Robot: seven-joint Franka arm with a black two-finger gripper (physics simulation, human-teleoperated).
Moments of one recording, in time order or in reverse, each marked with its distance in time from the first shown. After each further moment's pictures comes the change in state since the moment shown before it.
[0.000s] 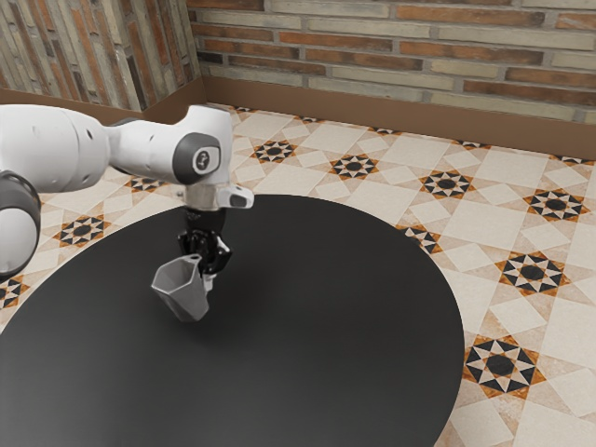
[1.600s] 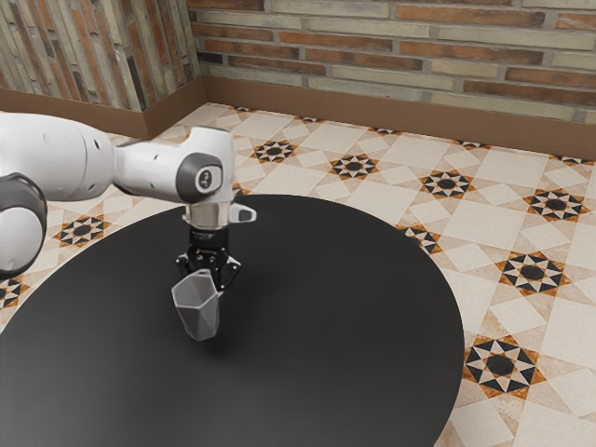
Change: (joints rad) arm 0.049 0.041 -0.056 -0.038 -0.020 0.047 -0.494
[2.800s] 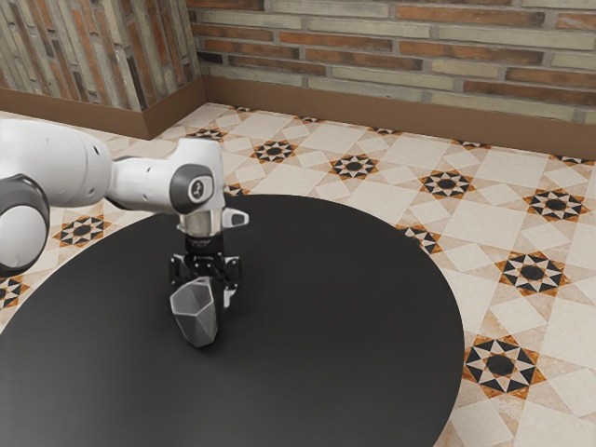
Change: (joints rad) arm 0.040 0.034 0.000 -0.022 -0.041 0.106 -0.006
